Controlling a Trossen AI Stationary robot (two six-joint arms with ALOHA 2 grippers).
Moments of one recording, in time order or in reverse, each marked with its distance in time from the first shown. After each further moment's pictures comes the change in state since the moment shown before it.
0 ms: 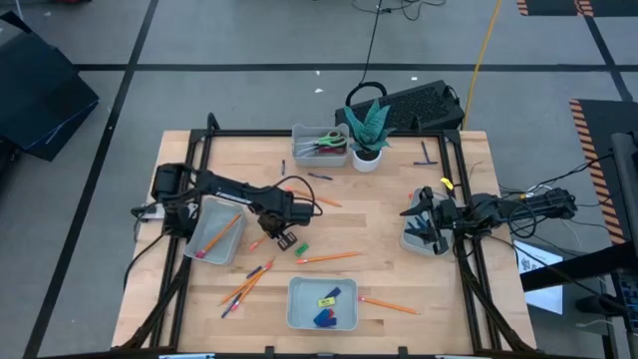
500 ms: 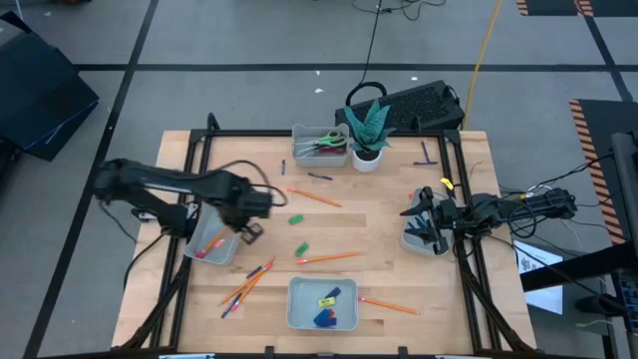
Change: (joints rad) left arm -0.083 -0.486 0.002 -0.453 0.036 -0.213; right arm 0.000 0.000 0.000 0.000 0.000 0.000
